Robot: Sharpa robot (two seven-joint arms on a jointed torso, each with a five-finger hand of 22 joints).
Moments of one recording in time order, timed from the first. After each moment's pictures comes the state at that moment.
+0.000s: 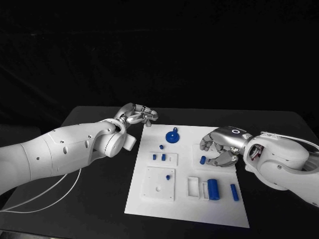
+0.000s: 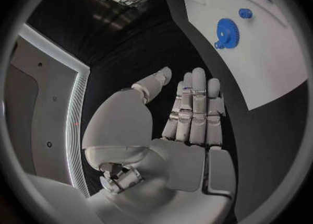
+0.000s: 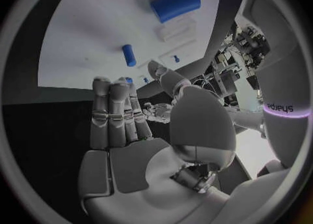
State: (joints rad) left arm 1.25 -0.74 -0.10 1.26 -0.30 -0.37 0.28; left_hand 1.12 -0.14 0.60 -0.20 0.05 0.91 0.16 0.25 0.53 1.25 0.10 0.07 0.19 1.06 0.00 0.84 0.40 0.02 0.78 -0.09 0.71 1.24; right arm 1.24 -0.87 -0.06 1.65 -1.69 -0.14 -0.11; right_hand 1.10 -0.29 0.65 -0.21 0.15 0.88 0.17 0.29 0.45 1.13 0.11 0.09 0.16 1.29 -0.01 0.92 0.95 0.21 1.21 -0.01 0.74 1.31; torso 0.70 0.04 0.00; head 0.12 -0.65
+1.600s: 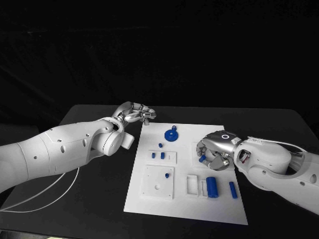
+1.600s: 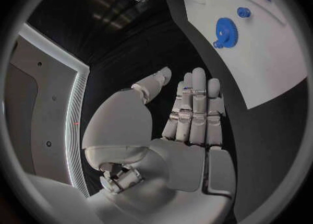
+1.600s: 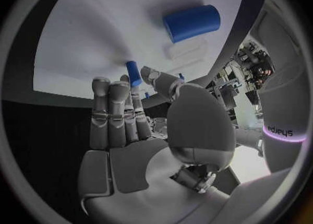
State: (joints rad) left arm 1.25 -0.74 -0.10 1.26 -0.30 -0.36 0.28; left_hand 1.12 -0.14 0.60 -0.20 0.05 0.90 0.16 0.25 0.52 1.24 0.10 0.07 0.19 1.06 0.00 0.83 0.40 0.02 0.78 -0.09 0.71 1.24; right arm 1.20 -0.81 -0.08 1.59 -1.82 -0.13 -0.12; right_hand 1.17 -0.29 0.81 -0.13 0.05 0.96 0.14 0.34 0.46 1.20 0.09 0.12 0.16 1.29 -0.03 0.94 0.92 0.21 1.21 -0.01 0.74 1.31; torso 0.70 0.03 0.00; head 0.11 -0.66
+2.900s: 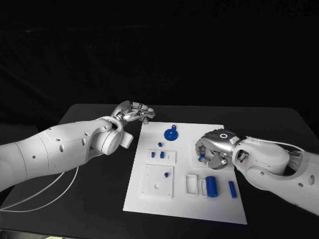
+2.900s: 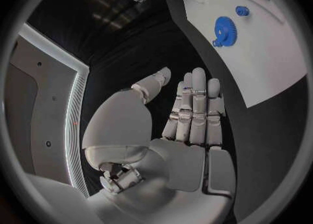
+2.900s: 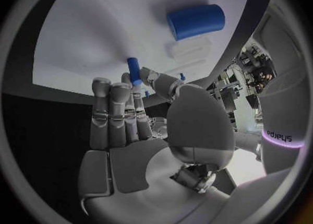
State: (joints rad) left arm 1.25 -0.74 -0.10 1.26 -0.29 -0.36 0.28; left_hand 1.12 -0.13 0.60 -0.20 0.05 0.90 0.16 0.25 0.52 1.24 0.10 0.07 0.19 1.06 0.00 0.83 0.41 0.02 0.78 -0.09 0.70 1.24; right arm 1.20 -0.81 -0.08 1.60 -1.87 -0.15 -0.14; right_hand 1.18 -0.22 0.86 -0.14 0.05 1.03 0.10 0.38 0.49 1.28 0.04 0.17 0.20 1.31 -0.06 0.96 0.92 0.21 1.23 -0.02 0.77 1.31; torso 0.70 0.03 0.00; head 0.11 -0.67
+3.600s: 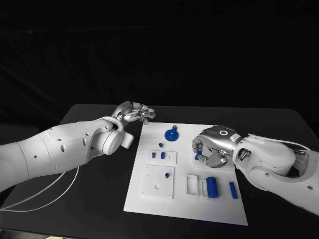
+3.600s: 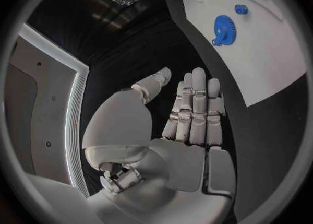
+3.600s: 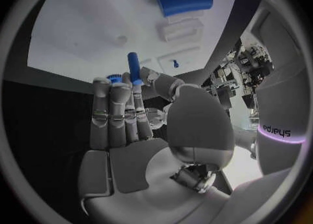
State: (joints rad) left arm 1.25 -0.74 -0.10 1.25 -0.29 -0.36 0.27; left_hand 1.12 -0.13 0.60 -0.19 0.05 0.90 0.16 0.25 0.52 1.24 0.10 0.07 0.19 1.07 0.00 0.83 0.41 0.02 0.78 -0.09 0.70 1.24; right arm 1.21 -0.83 -0.04 1.70 -1.88 -0.15 -0.15; right_hand 1.18 -0.22 0.86 -0.15 0.05 1.04 0.10 0.39 0.49 1.28 0.04 0.18 0.20 1.31 -0.06 0.96 0.93 0.21 1.23 -0.02 0.77 1.31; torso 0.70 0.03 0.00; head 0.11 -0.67
